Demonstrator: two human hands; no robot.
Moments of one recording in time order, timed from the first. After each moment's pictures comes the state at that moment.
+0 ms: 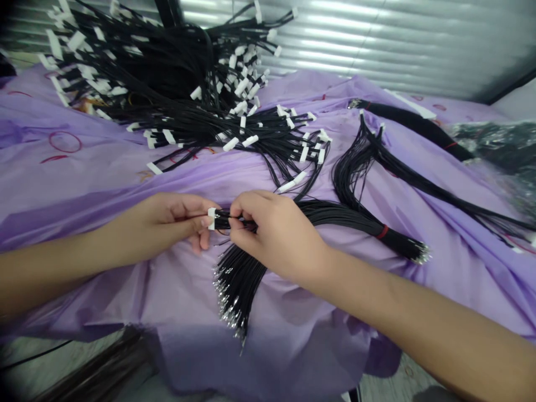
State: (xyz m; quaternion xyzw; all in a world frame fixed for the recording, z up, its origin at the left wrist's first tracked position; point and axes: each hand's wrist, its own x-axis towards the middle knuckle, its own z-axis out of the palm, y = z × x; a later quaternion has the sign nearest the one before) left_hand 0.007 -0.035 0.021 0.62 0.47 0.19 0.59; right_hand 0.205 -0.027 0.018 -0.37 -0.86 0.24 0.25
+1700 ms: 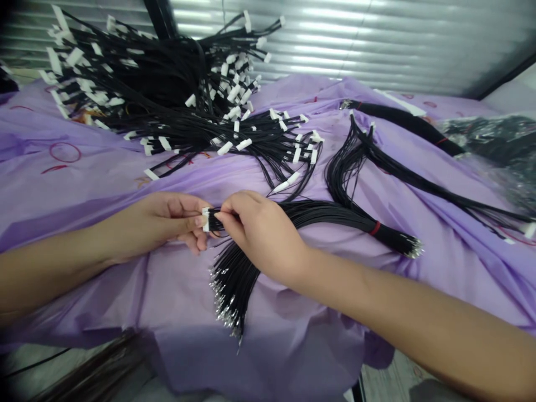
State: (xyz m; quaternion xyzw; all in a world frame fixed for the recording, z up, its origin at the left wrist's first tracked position) left_hand 0.007 -0.030 0.022 0.47 0.45 0.22 0.72; right_hand 0.197 -0.026 0.004 -0.38 -0.84 0.22 0.30
